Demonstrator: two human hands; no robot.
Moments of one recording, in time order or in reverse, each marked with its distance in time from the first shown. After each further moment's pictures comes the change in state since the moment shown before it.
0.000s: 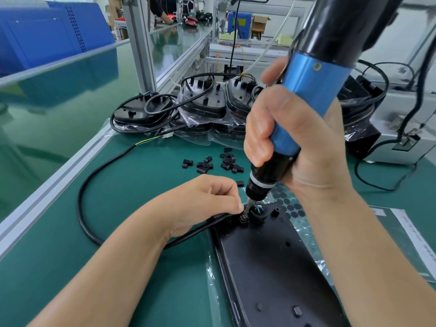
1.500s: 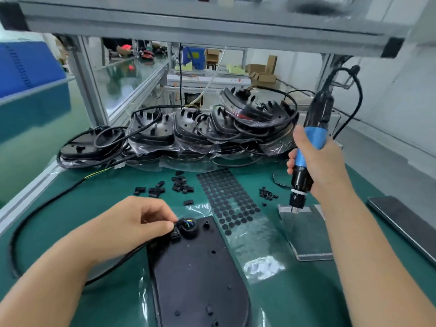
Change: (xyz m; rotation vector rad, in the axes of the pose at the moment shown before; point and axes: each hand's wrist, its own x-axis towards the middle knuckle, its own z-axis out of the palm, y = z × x) left_hand -0.020 0.006 -0.018 0.430 0.060 0.087; right_hand -0.047 -0.047 -0.150 -0.511 0.817 0.309
